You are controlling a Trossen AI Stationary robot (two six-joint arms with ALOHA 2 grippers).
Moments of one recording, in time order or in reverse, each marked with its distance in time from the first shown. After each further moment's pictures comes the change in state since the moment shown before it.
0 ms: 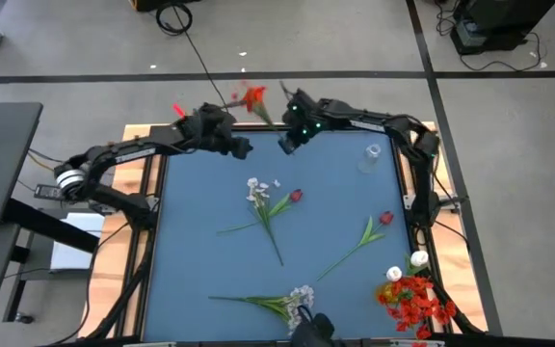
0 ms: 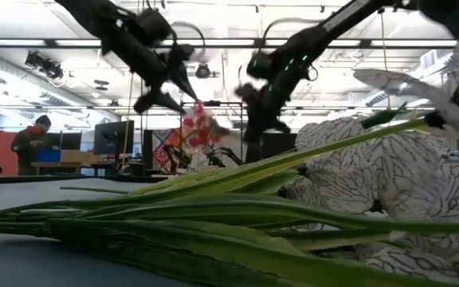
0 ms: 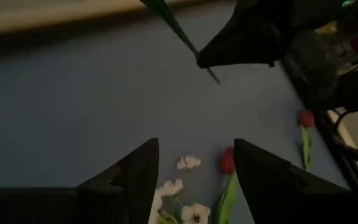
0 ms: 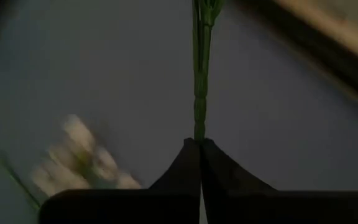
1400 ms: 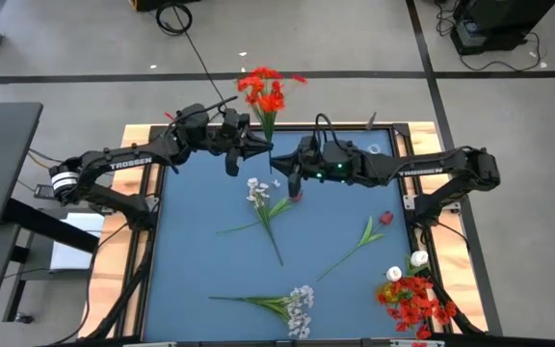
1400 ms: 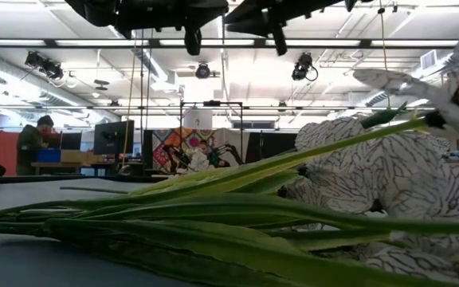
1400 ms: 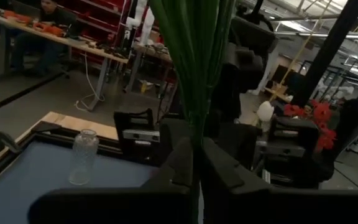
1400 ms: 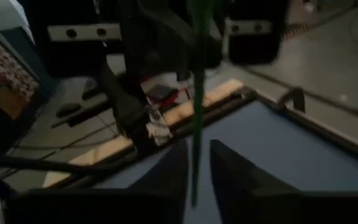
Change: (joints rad) left arm -0.161 -0.035 0.000 0.687 0.354 0.248; right arm 0.493 -0.507 -0.468 0.767 0.442 0.107
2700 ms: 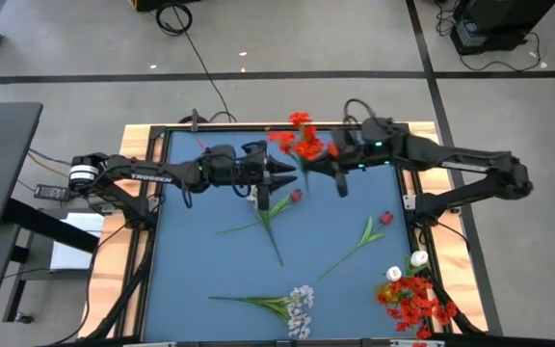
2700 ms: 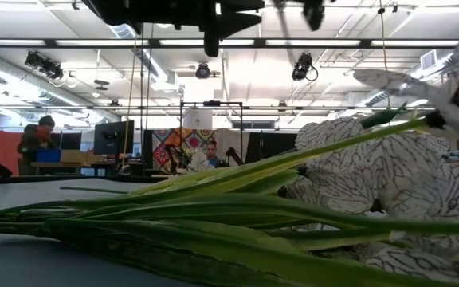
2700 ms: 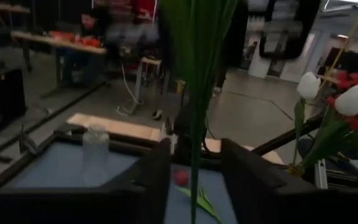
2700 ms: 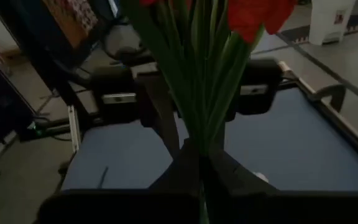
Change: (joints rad) left arm -0.330 0.163 0.001 0.120 -0.495 0.154; right arm -0.119 -0.309 -0.001 -0.415 -0.420 -0.233
